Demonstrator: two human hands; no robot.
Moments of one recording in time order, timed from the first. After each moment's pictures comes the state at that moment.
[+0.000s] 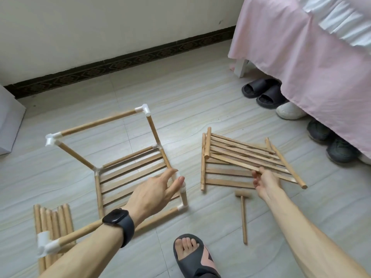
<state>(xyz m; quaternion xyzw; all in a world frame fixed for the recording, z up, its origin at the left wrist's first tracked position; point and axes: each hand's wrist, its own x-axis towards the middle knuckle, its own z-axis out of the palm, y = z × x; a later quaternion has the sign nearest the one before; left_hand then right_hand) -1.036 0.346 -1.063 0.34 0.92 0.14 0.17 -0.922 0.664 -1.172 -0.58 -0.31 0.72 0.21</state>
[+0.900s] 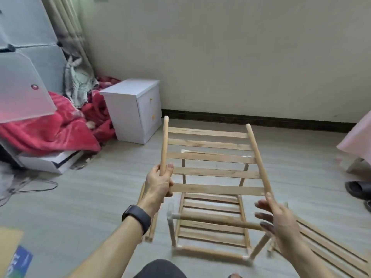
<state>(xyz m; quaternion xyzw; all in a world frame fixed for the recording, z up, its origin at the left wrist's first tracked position) -0.999 0.122 -0.959 -0.16 0.73 0.66 -0.07 -0.940 0.443 -0.995 -0.21 -0.68 0.70 0.03</state>
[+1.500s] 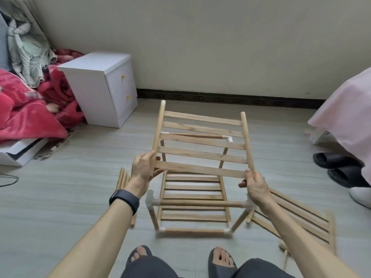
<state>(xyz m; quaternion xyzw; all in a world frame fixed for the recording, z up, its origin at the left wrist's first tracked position) -1.044 0.134 -1.001 -0.19 0.62 0.76 0.01 -0.998 0.470 -1.040 -0.19 -0.85 0.49 0.04</state>
